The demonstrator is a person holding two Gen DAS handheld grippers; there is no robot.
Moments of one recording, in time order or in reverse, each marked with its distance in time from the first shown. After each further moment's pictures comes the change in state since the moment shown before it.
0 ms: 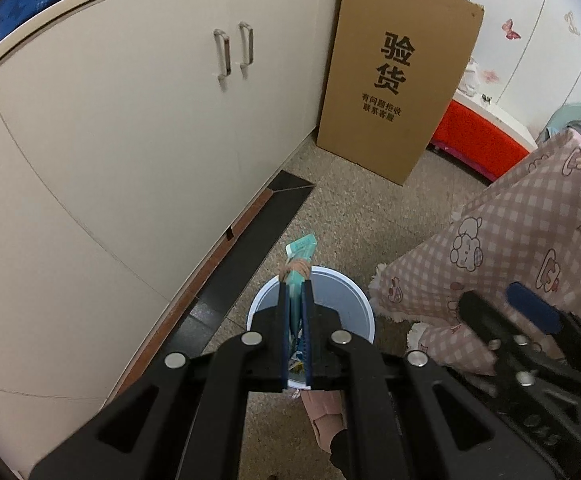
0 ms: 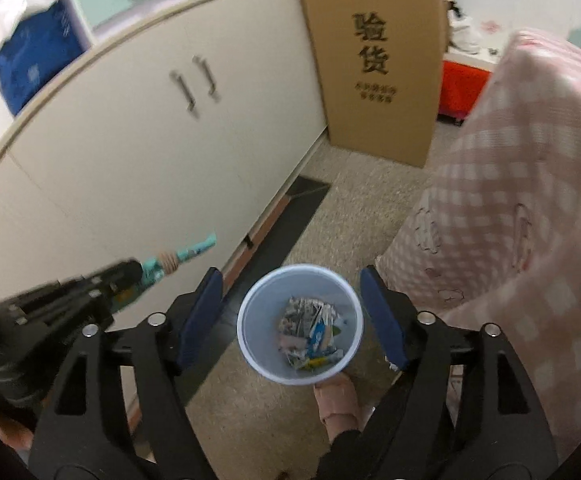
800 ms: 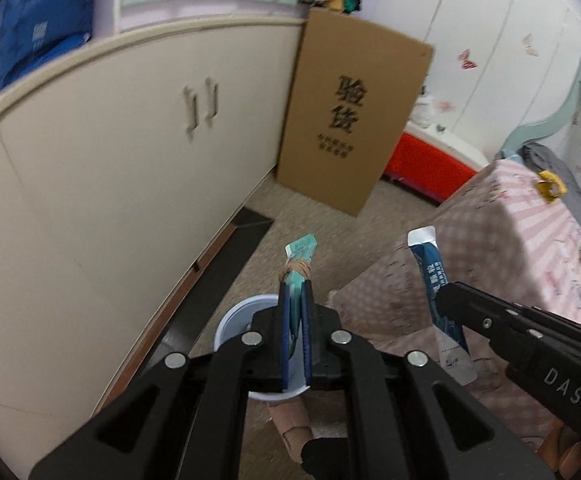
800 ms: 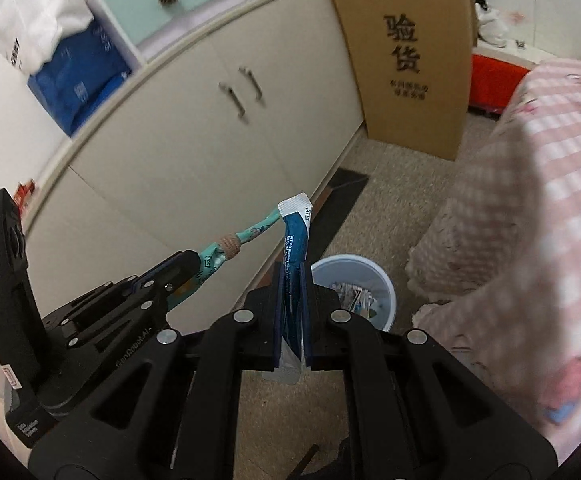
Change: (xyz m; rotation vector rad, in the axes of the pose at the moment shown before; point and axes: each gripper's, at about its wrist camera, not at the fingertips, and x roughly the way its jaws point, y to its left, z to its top) left arm -0.073 -0.009 0.003 0.010 -0.118 -0.128; right arm -0.042 0.039 0.032 -0.030 0.125 0.131
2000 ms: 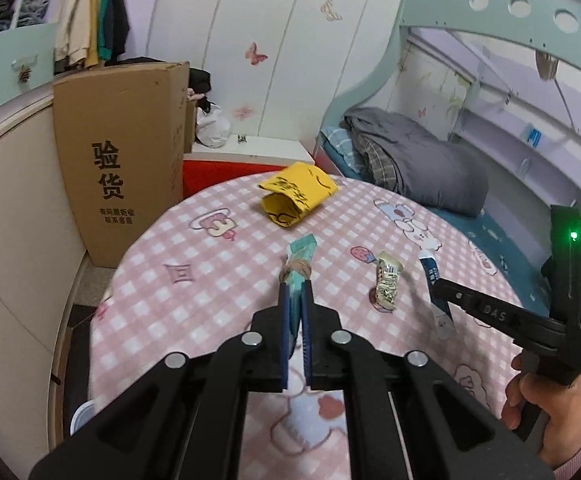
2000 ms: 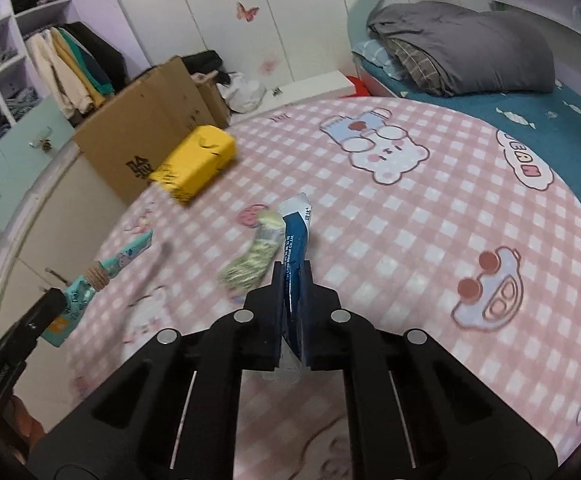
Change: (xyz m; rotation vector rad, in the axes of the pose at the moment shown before) left arm -0.014 -0.334 0.037 0.398 -0.105 -0.492; right arm -0.250 -0.323 -0.025 0.491 -0.372 -0.434
